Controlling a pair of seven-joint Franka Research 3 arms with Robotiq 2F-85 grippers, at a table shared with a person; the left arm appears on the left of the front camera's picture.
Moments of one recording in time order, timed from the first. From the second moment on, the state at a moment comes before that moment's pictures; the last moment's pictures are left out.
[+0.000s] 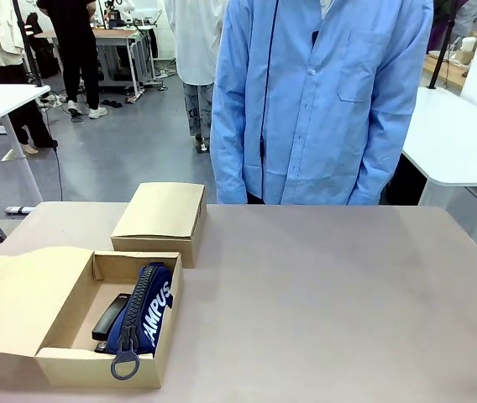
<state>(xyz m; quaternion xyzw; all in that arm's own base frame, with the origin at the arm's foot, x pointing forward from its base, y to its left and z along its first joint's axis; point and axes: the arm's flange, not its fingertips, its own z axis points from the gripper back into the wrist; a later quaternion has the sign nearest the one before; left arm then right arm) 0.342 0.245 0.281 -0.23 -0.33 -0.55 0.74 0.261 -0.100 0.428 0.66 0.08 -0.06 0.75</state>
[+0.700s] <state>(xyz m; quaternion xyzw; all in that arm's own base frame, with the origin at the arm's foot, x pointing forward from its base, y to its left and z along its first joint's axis) 0.323 0.162 0.295 -0.47 -0.38 -0.53 0.59 0.261 -0.100 0.428 0.66 0.08 -0.06 0.75</state>
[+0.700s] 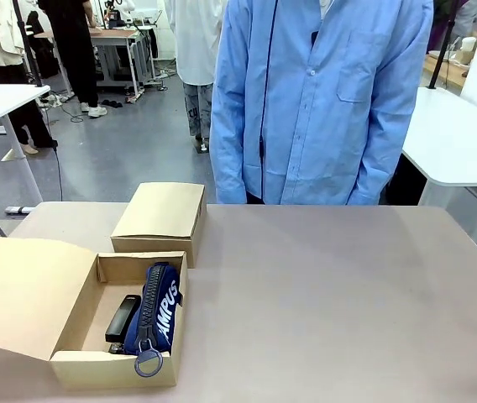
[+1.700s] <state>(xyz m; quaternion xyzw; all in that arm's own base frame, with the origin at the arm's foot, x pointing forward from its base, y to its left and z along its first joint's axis) 0.307 0.033 0.331 -0.58 -0.32 -0.53 0.53 0.261 -0.100 0.428 0.66 0.08 -0.06 0.75</state>
